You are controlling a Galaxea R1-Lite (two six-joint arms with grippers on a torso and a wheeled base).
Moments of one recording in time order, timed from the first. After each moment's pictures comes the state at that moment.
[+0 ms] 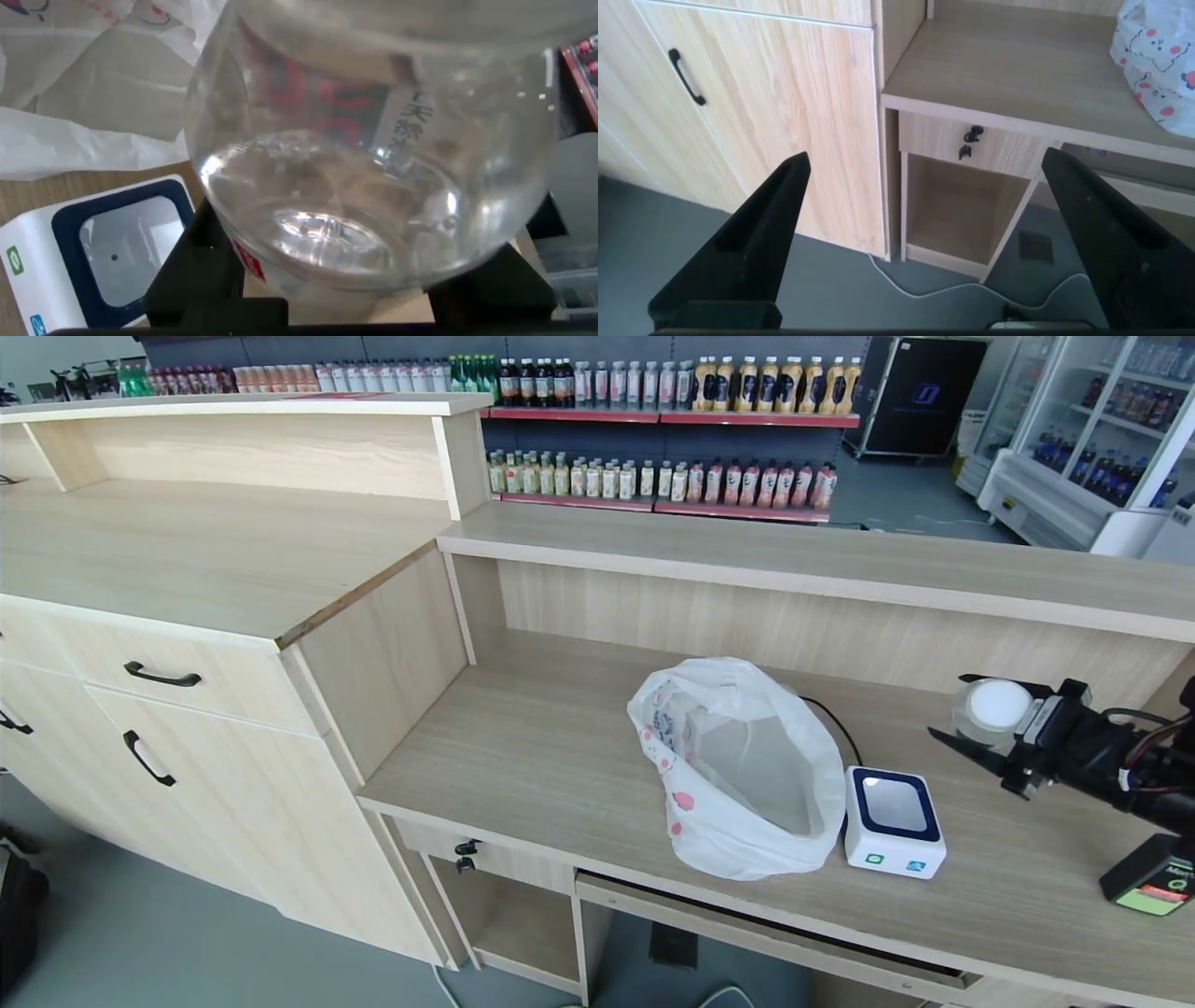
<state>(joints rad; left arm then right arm) 0.00 0.00 0.00 0.00 0.00 0.00 -0.25 1.82 -0.54 -1.20 0.77 -1.10</state>
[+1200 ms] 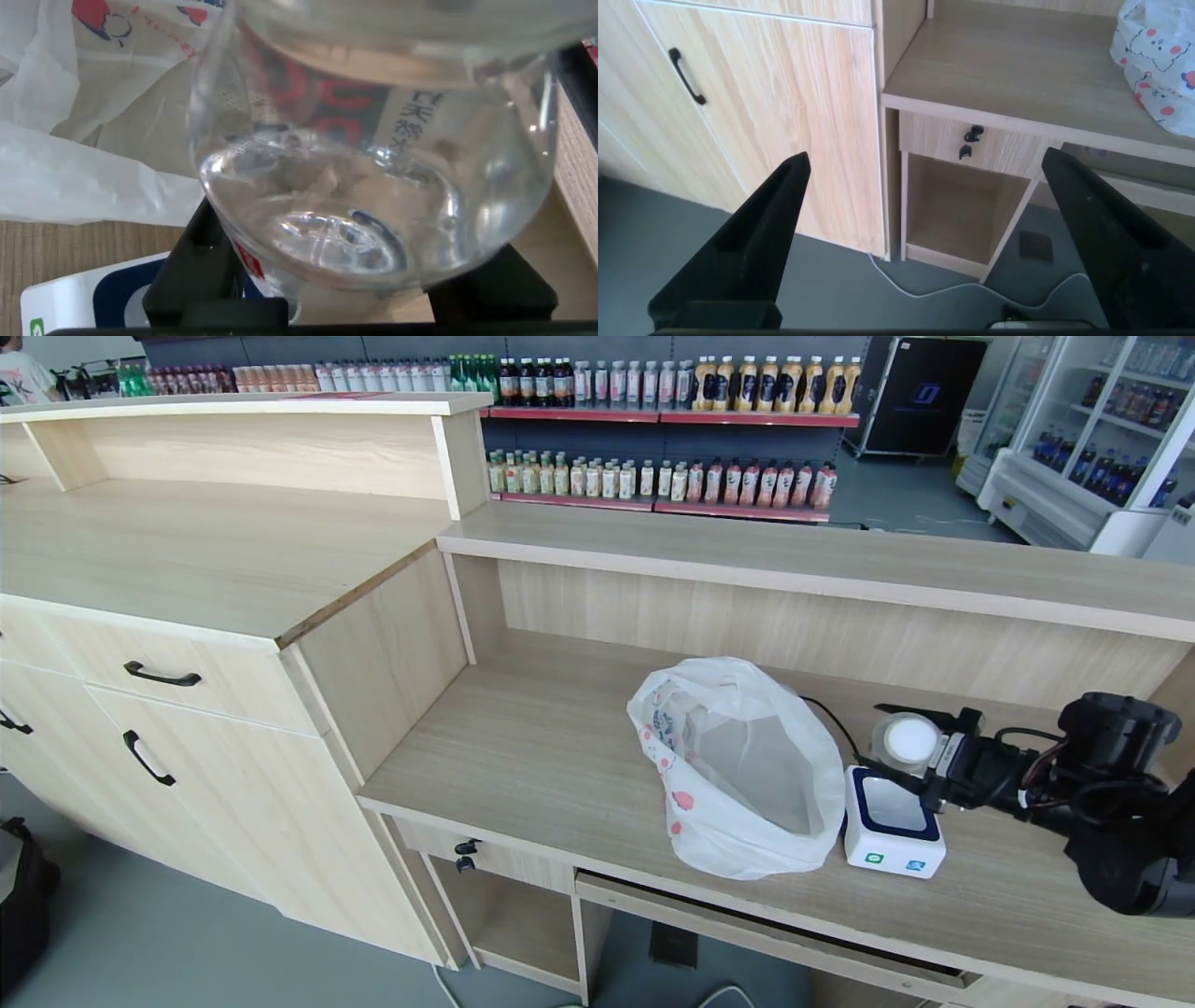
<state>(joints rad) 0.00 0.00 0.00 0.00 0.00 0.00 -0.14 2.07 -0.61 -1.35 0.83 -1.13</state>
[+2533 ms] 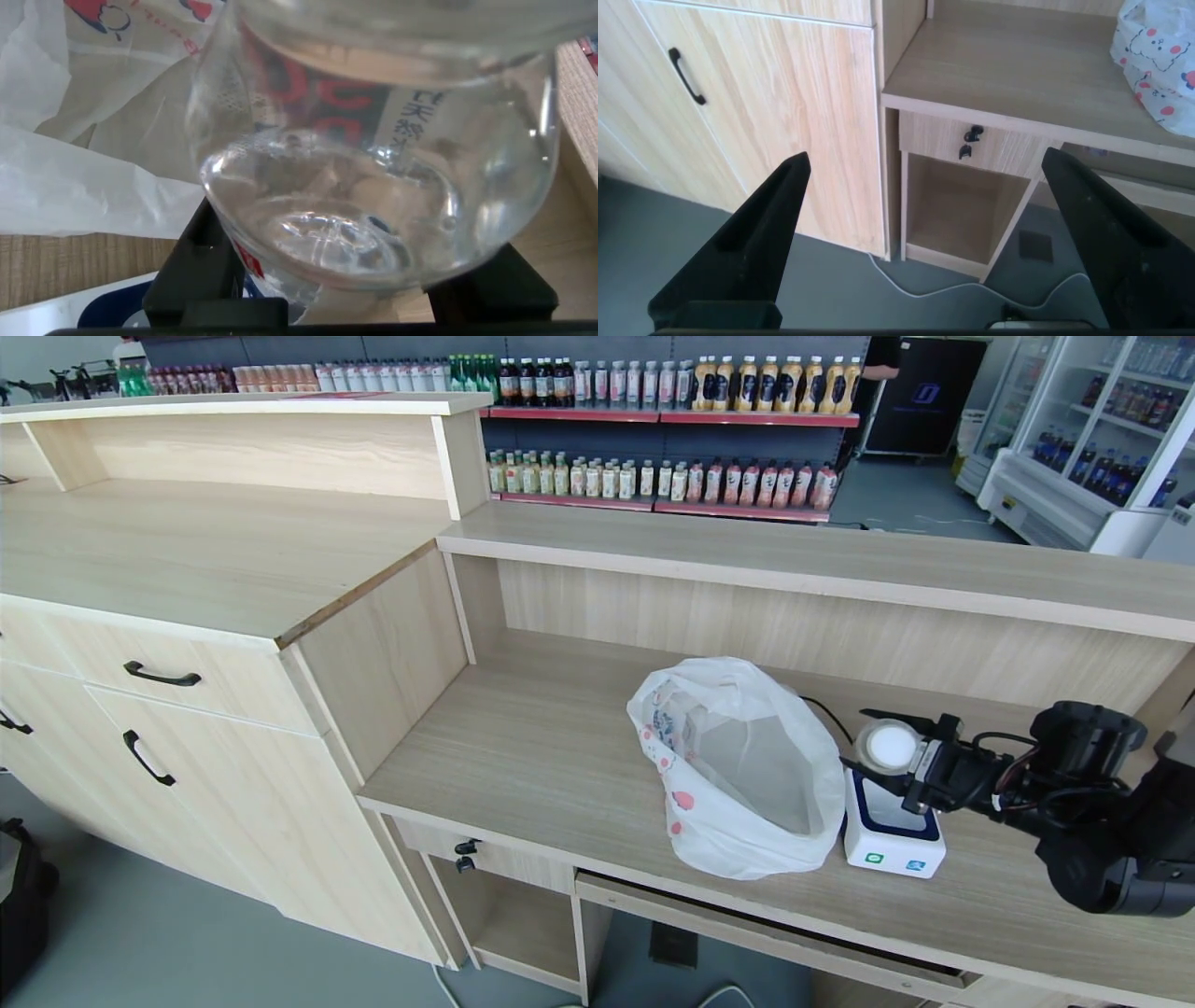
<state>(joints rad) 0.00 0.00 0.00 0.00 0.00 0.00 -0.13 2.17 -0.66 -1.42 0.83 -1.12</state>
